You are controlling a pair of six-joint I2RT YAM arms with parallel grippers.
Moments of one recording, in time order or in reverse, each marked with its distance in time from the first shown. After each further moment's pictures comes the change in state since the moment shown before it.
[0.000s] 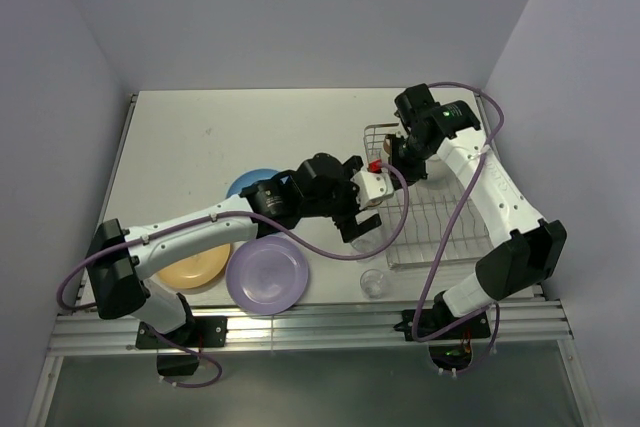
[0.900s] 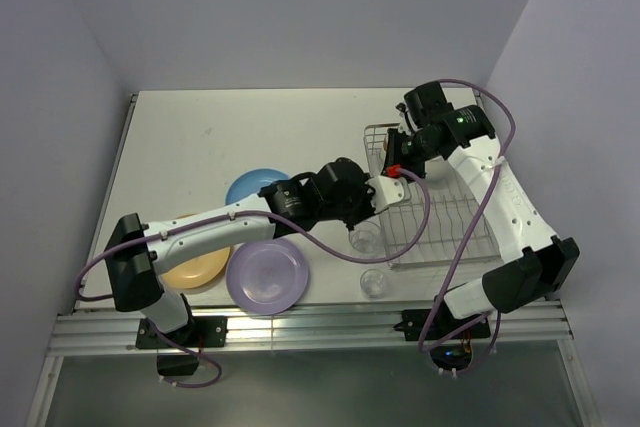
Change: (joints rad) left arm -0.051 0.102 0.108 -0.076 -0.119 0.019; right arm -0.002 -0.078 0.000 0.050 -0.136 0.032
